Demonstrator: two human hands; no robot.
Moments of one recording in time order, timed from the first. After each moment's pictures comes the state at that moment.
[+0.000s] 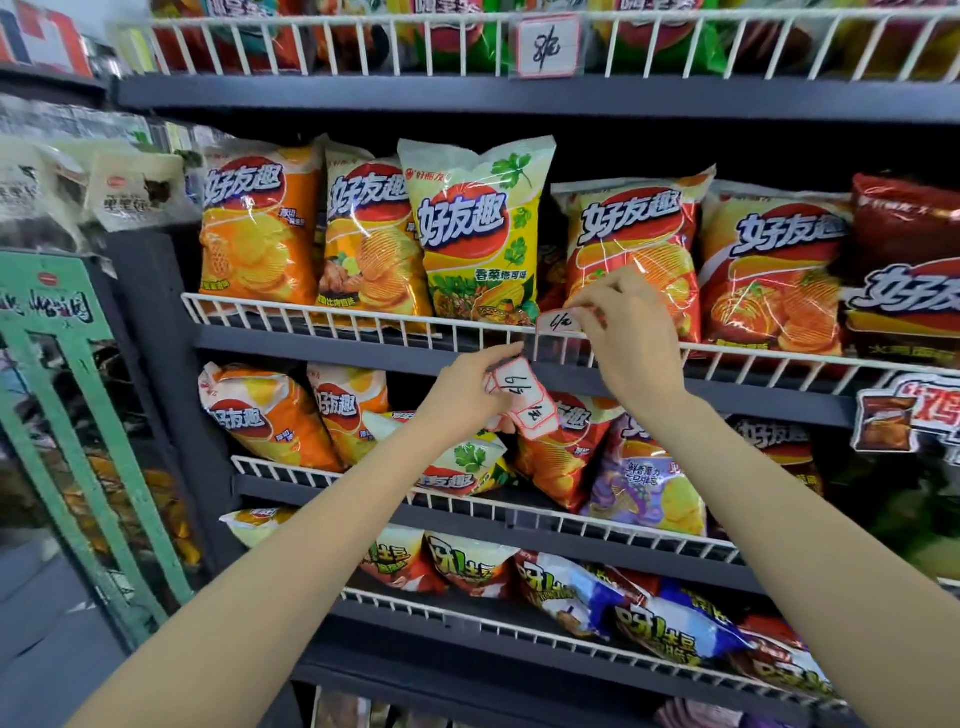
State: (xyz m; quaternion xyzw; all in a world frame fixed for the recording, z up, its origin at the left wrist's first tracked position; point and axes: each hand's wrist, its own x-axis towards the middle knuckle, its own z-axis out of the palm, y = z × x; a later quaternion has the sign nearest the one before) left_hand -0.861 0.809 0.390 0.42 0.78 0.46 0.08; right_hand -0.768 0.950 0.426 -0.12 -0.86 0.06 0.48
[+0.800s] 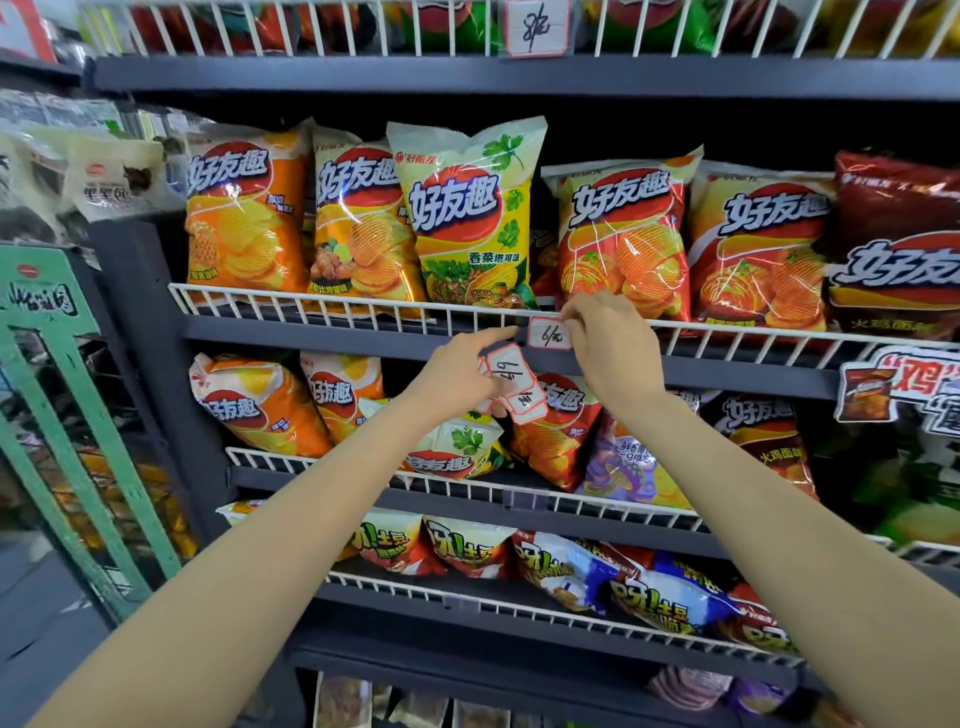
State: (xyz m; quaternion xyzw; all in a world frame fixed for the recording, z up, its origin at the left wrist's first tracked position) left_hand -0.870 0.806 0.394 0.46 0.79 0.40 0.07; right_hand -0.770 0.946 0.403 -0.18 -0.90 -0.01 0.40
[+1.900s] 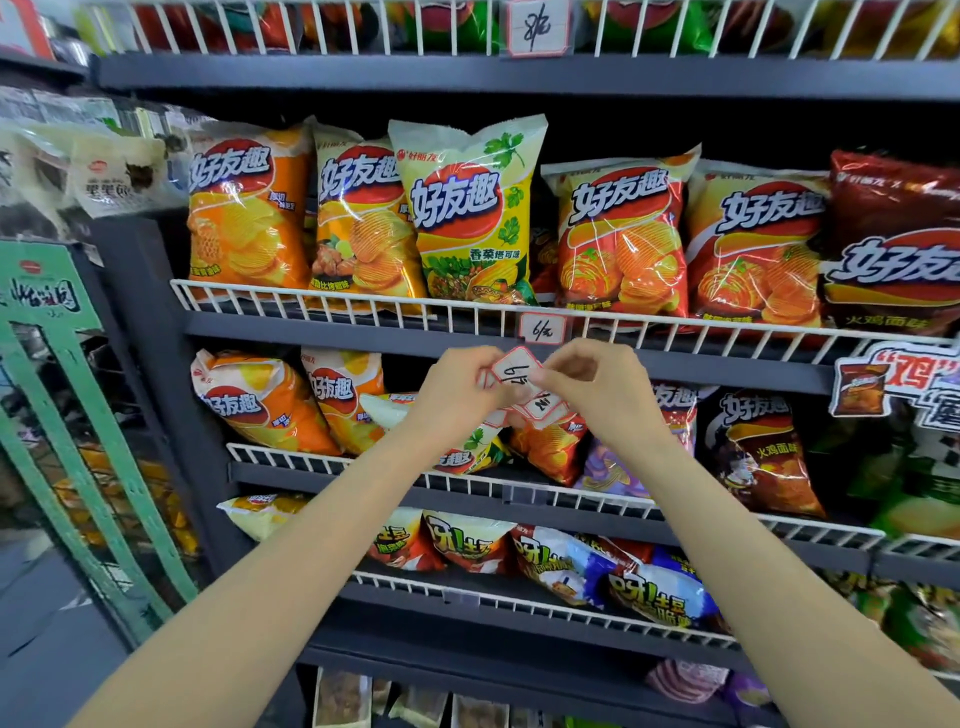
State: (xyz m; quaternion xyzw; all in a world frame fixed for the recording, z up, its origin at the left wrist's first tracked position) left_hand -0.840 0.787 0.379 0.42 0.75 0.51 0.07; right_hand -0.732 0.904 0.387 -0.16 -0.84 0.39 0.35
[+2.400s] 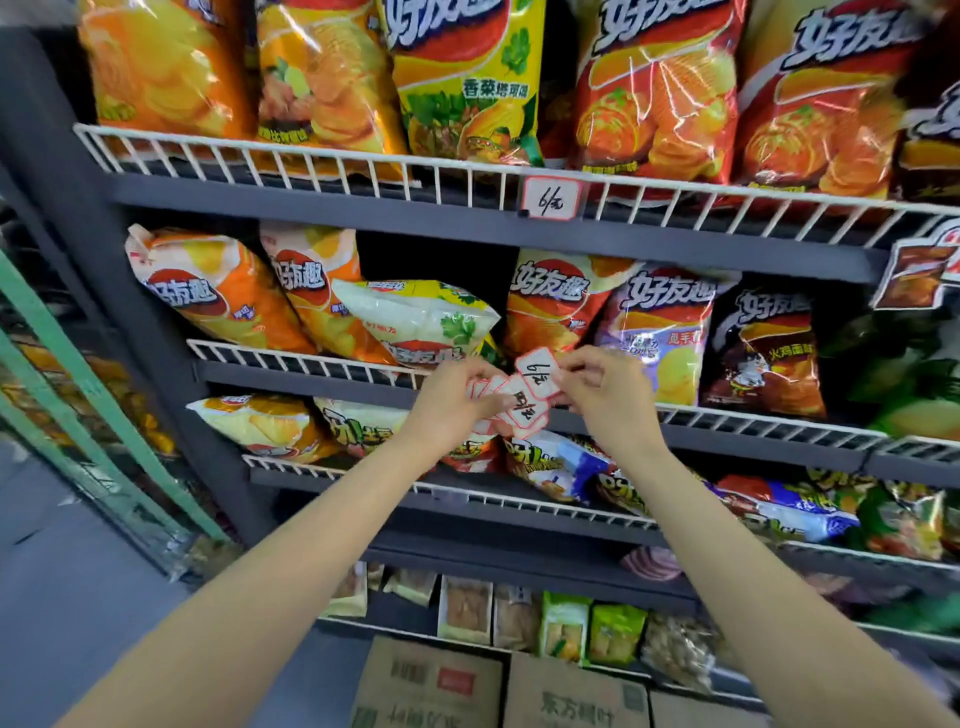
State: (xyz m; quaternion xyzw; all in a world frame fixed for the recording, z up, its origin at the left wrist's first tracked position) left_hand -0.839 0.793 0.261 0.36 0.79 0.47 0.17; right_hand -0.725 0.915 0.275 -0.25 -0.82 0.41 0.30
